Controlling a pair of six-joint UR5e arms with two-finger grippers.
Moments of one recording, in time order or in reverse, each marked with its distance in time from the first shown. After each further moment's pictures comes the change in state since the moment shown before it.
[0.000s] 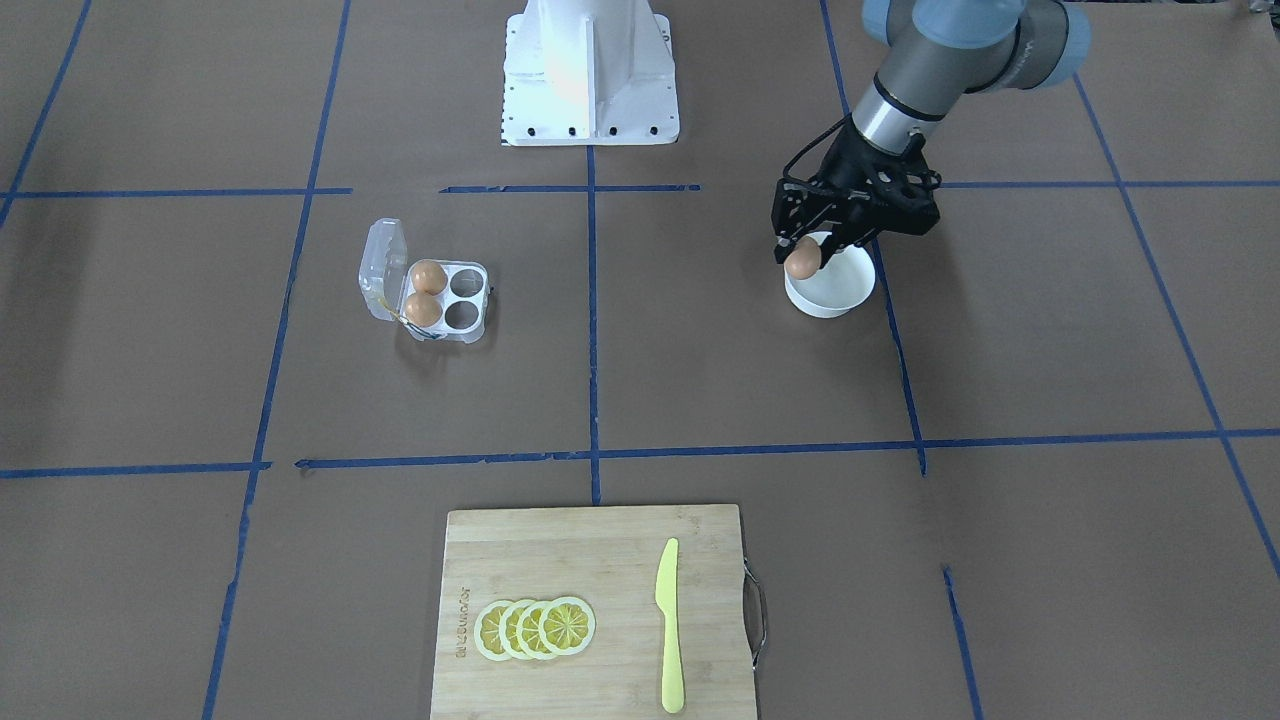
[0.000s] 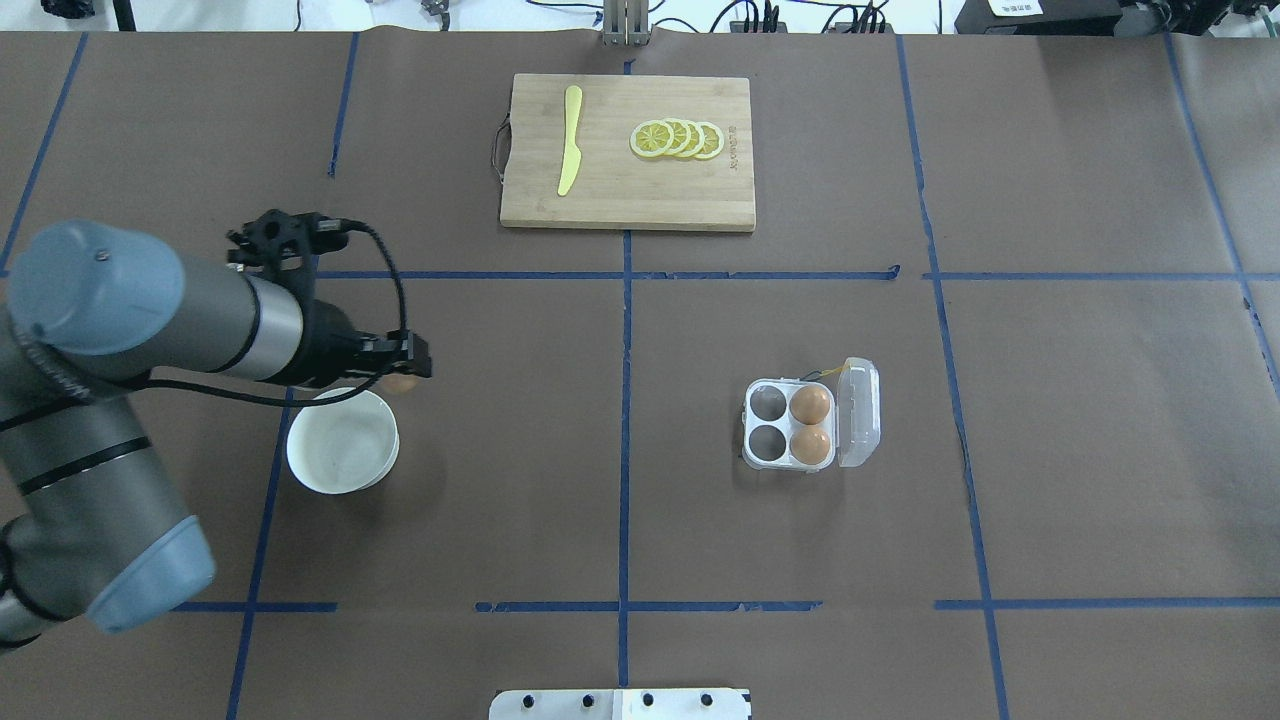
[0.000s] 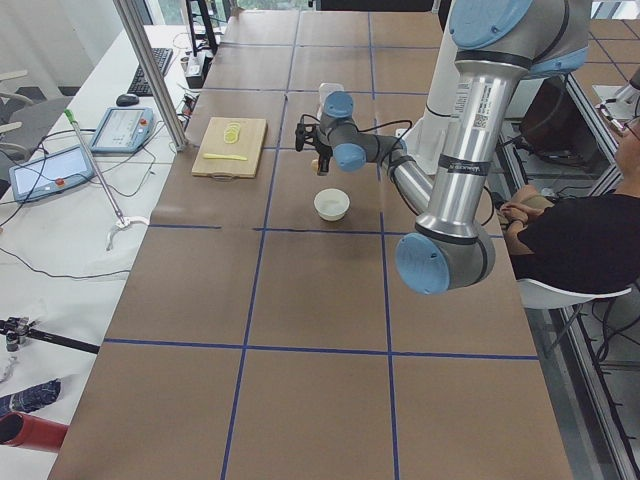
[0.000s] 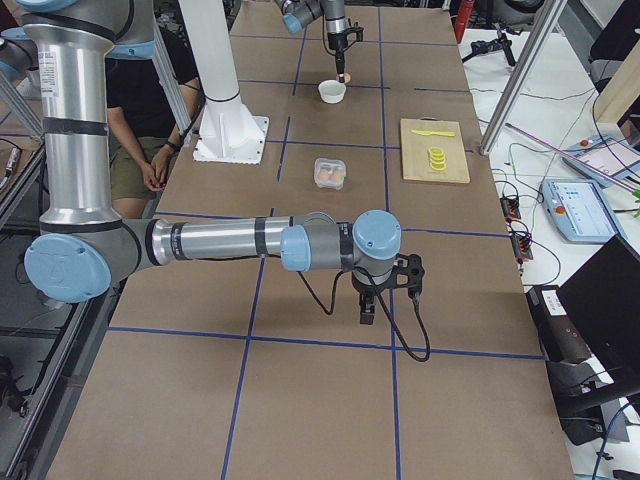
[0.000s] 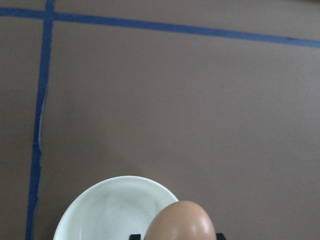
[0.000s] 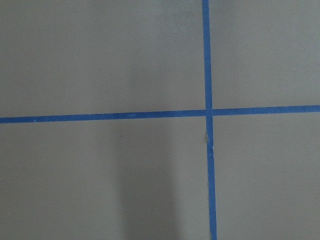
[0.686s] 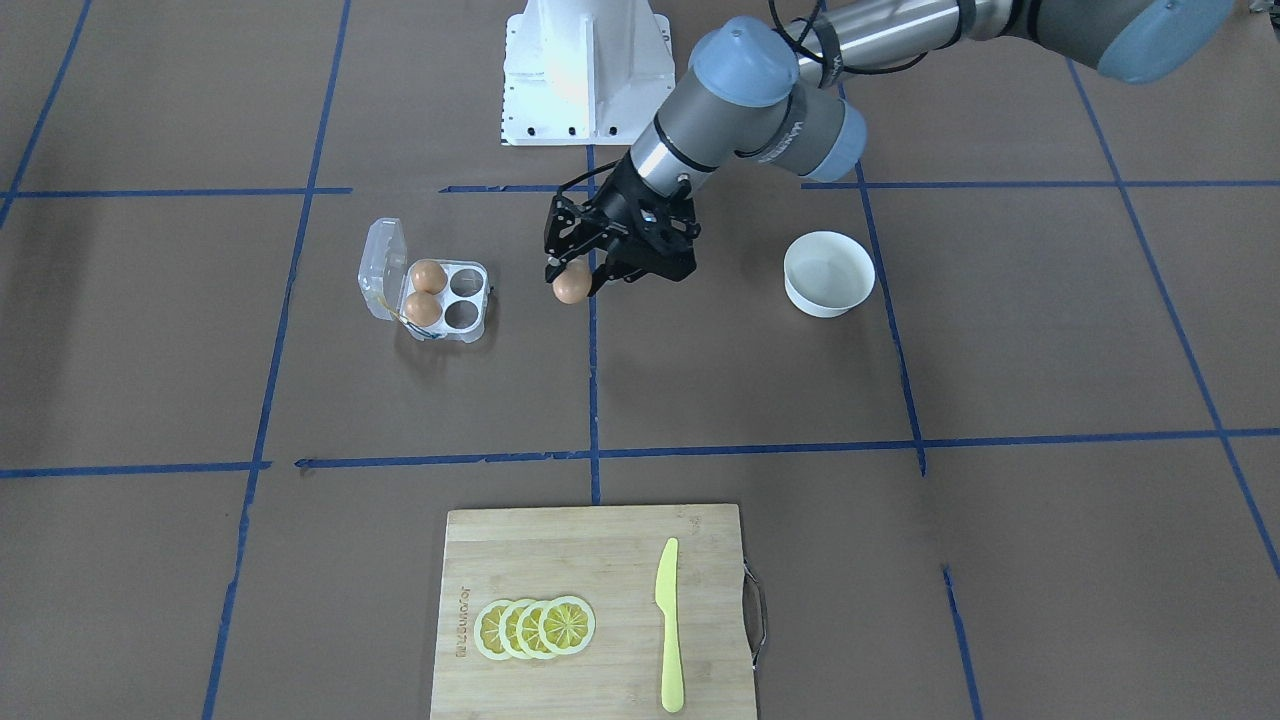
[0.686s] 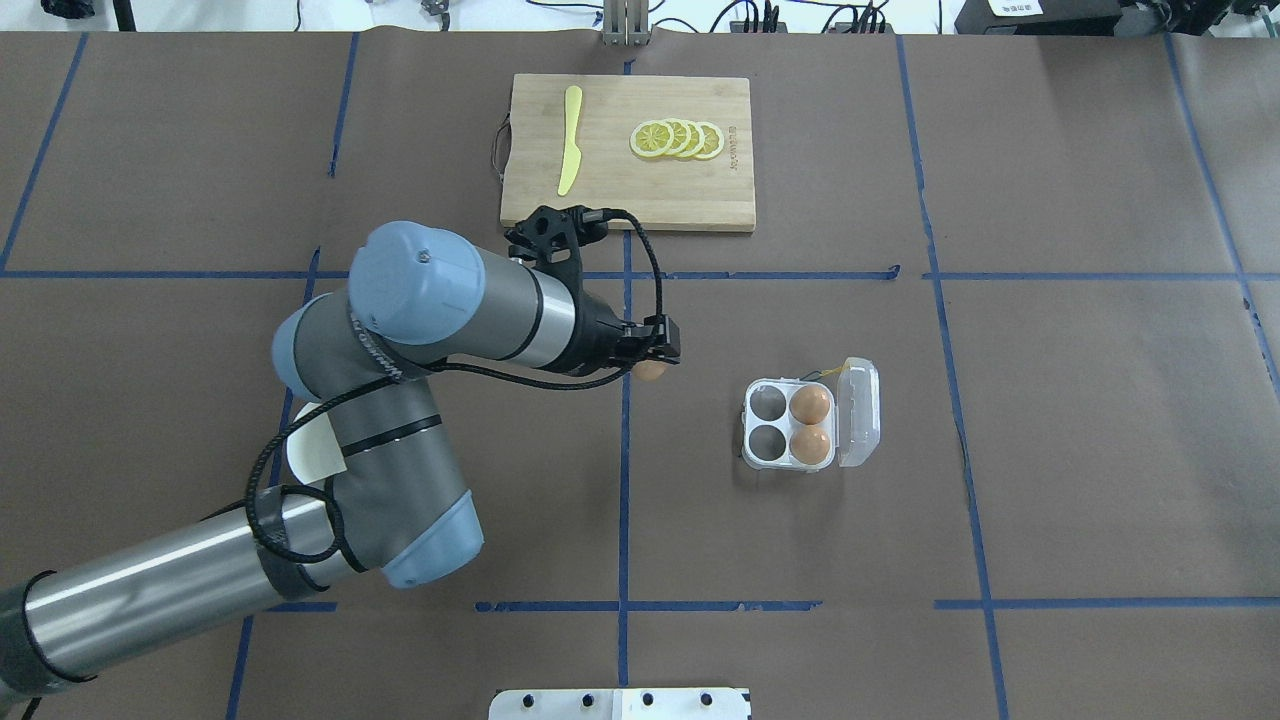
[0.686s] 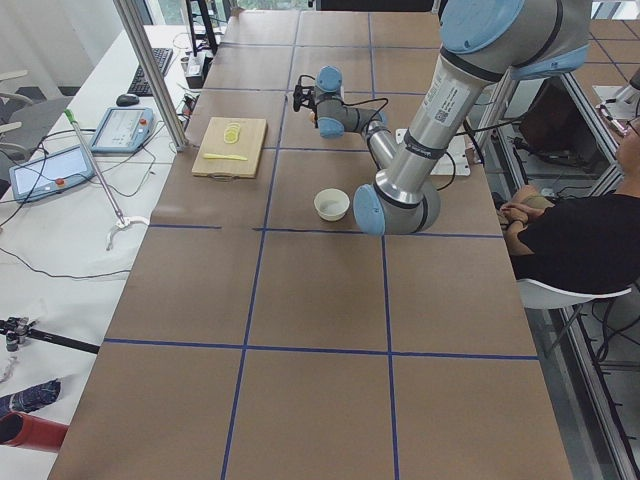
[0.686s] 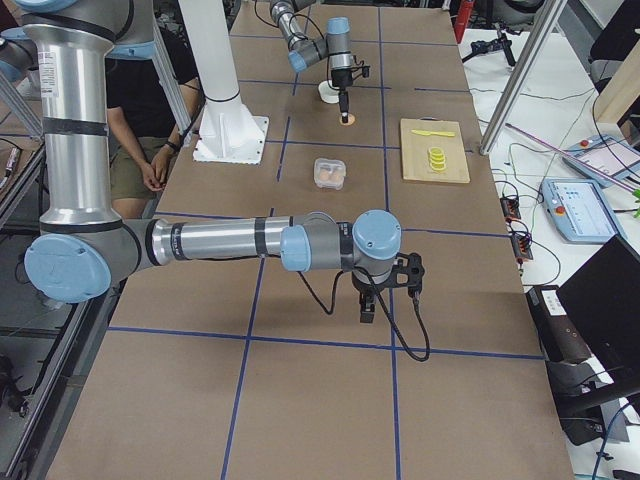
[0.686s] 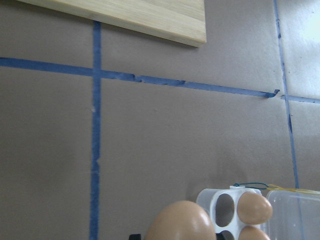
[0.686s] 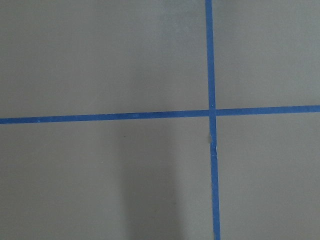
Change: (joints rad) left arm 0.135 -0.389 0.404 -0.302 0.063 -0.111; right arm 0.000 0.001 0.000 0.001 0.006 0.004
